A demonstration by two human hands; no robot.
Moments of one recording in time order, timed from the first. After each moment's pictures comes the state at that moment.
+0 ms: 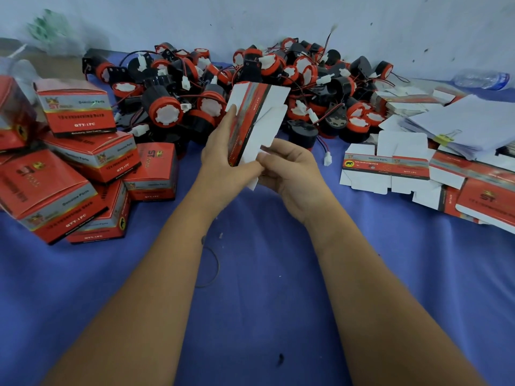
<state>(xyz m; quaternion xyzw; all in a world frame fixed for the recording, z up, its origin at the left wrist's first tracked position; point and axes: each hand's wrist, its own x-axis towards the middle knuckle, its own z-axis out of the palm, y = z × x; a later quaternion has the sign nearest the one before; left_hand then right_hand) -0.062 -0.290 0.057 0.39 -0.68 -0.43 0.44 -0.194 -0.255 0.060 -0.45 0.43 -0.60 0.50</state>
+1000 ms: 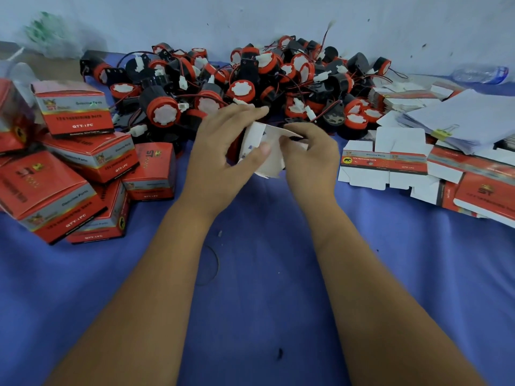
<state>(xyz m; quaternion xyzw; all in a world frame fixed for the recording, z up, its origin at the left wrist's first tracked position) -0.056 -0.280 0.067 0.29 -0.79 -0.17 0.51 -0.196 -0.256 0.070 -0.43 0.64 -0.62 0.15</state>
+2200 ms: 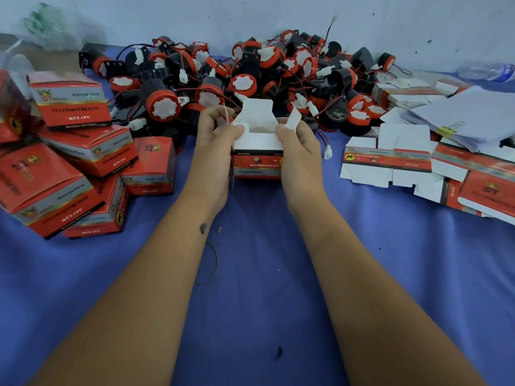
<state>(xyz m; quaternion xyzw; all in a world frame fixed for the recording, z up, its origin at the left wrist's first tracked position) -0.071 -0.294 0.060 0.25 -0.49 -0.59 0.59 -0.183 -0.254 0.068 -0.39 0.49 -0.69 0.37</state>
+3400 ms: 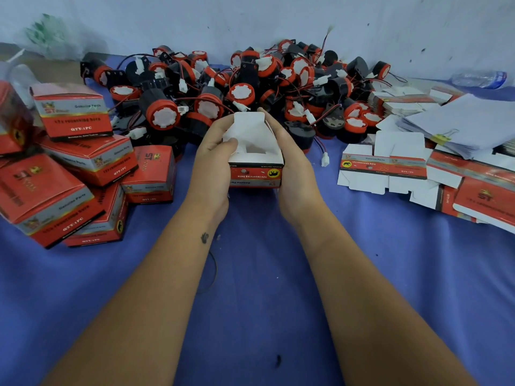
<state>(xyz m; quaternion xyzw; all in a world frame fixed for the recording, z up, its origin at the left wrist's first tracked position) -0.073 -0.287 0.065 0.32 -0.48 -0.58 0.58 -0.180 -0.256 0.070 -0.41 0.38 -0.66 0.50</state>
